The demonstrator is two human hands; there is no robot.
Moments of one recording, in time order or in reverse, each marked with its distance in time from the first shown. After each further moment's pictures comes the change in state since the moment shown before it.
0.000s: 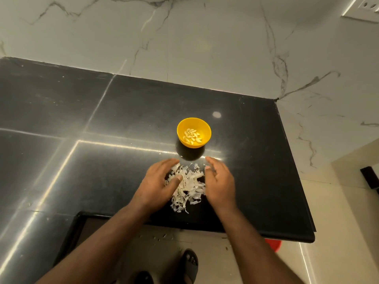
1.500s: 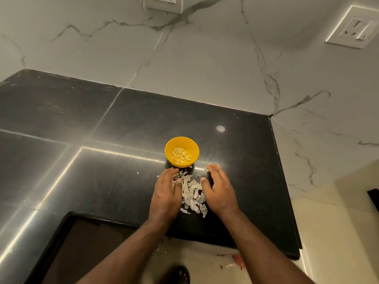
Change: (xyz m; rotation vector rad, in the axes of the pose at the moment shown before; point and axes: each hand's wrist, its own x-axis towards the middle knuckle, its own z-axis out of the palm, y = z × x) left_hand 0.004 0.038 0.079 -0.170 0.400 -0.138; right_hand 0.029 0.048 -0.039 -0.282 -0.178 -0.177
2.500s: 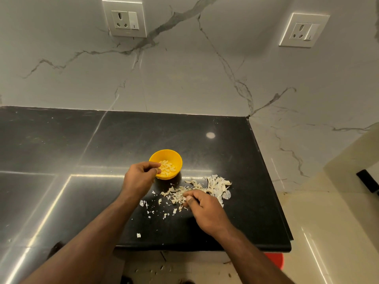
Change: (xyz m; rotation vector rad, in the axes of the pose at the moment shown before) left_hand 0.087 0.032 -0.045 -0.142 -0.157 -0.187; right_hand -0.043 -0.030 -0.032 0.338 -0.173 0.083
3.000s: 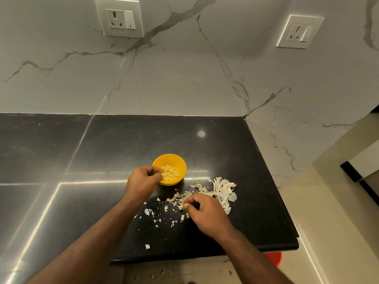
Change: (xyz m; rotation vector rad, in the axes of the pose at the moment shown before) left_hand 0.018 0.001 -0.013 0.031 -0.127 -0.038; right_hand 0.016 -0.017 0.022 -0.122 0.050 0.078
